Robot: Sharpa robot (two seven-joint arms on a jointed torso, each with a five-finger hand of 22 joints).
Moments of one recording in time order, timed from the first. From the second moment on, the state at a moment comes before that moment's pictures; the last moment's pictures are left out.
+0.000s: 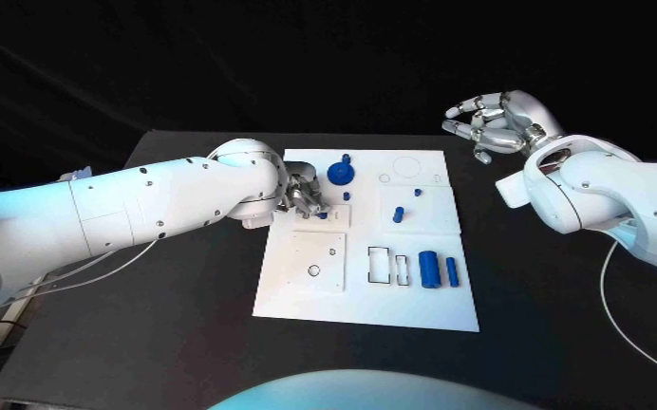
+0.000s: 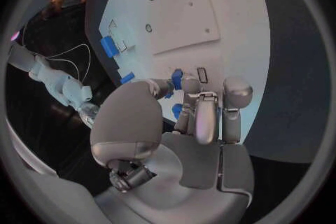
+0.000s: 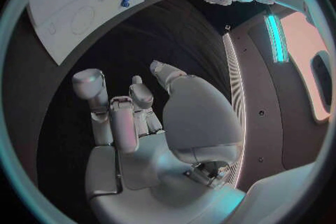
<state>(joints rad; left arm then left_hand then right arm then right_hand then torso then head) 1.23 -0.72 -0.05 1.44 -1.15 0.13 -0.50 1.17 -0.15 0.73 0.31 0.05 0.80 0.06 0.82 0.84 1.18 -0.01 1.11 0.76 1.46 -0.07 1.48 1.31 0.13 1.24 0.04 1.29 0.94 1.33 -0.87 -0.14 1.50 -0.65 -0.54 0.14 1.24 -0.12 0.40 0.10 0.21 0.79 0.19 0.29 0.45 1.14 0.10 1.26 1.11 1.47 0.03 1.49 1.31 0.12 1.26 0.13 0.99 1.10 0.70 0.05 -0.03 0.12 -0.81</state>
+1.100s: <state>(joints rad) 1.23 -0.71 -0.06 1.44 -1.16 0.13 -0.53 1.09 -0.18 0.80 0.24 0.05 0.83 0.04 0.85 0.85 1.23 -0.03 1.16 0.81 1.46 -0.08 1.50 1.31 0.12 1.28 0.03 1.33 1.01 1.33 -0.87 -0.14 1.49 -0.65 -0.54 0.14 1.24 -0.12 0.39 0.11 0.19 0.78 0.18 0.31 0.45 1.15 0.10 1.27 1.10 1.47 0.03 1.49 1.31 0.12 1.26 0.12 0.99 1.10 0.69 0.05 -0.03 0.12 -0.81</state>
